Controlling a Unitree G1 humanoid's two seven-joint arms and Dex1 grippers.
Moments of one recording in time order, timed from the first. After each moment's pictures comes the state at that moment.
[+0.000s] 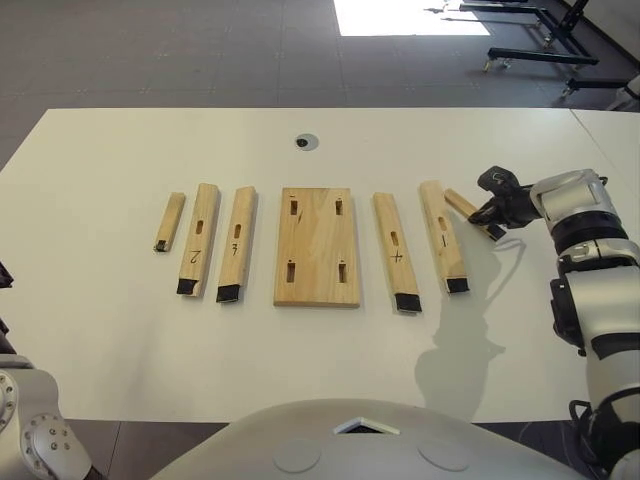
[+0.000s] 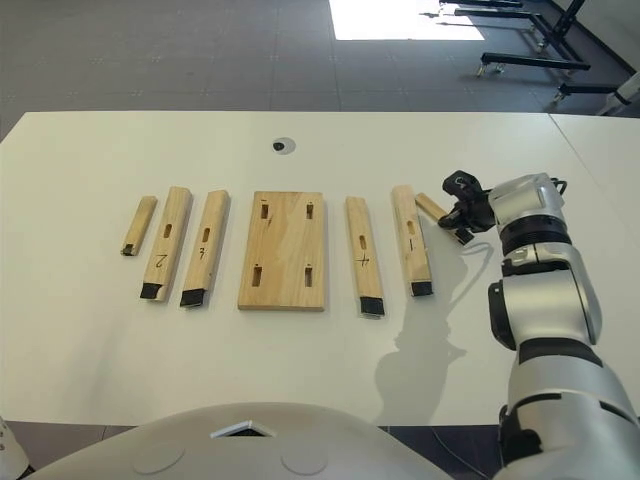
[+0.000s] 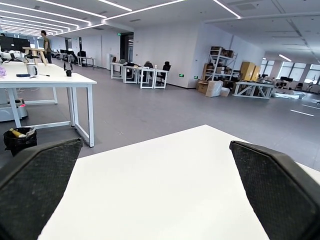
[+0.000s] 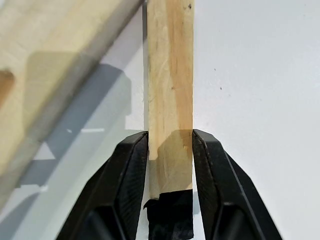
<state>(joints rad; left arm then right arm) 0.34 0.12 0.82 -0.77 -0.43 0.49 0.25 -0.85 -0.65 0.21 1.08 -0.24 0.48 0.97</state>
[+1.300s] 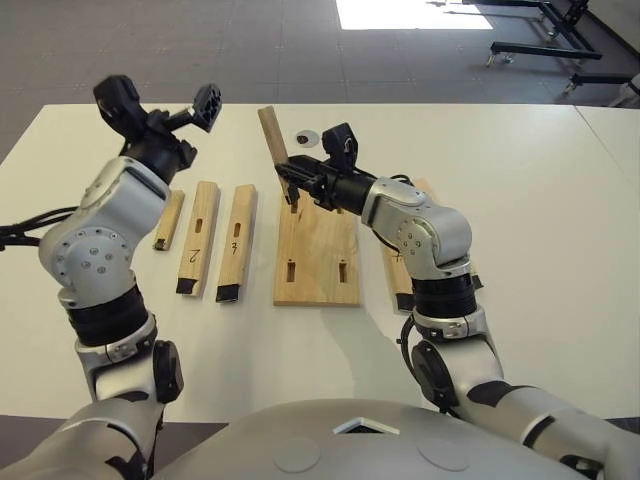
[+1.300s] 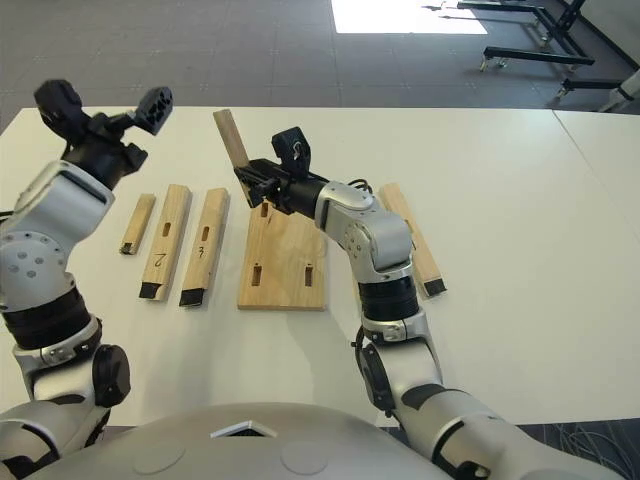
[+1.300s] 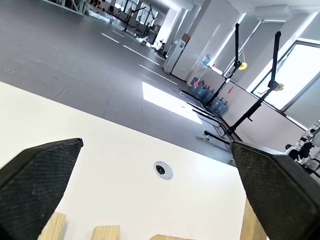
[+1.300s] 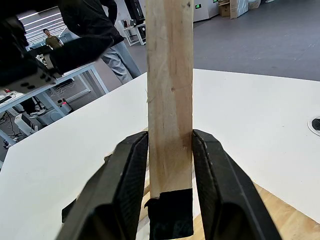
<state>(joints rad) -0.38 0.29 0.33 -0.42 -1.00 0.91 0.38 -0.52 0.04 0.10 -0.09 0.34 0.87 0.47</state>
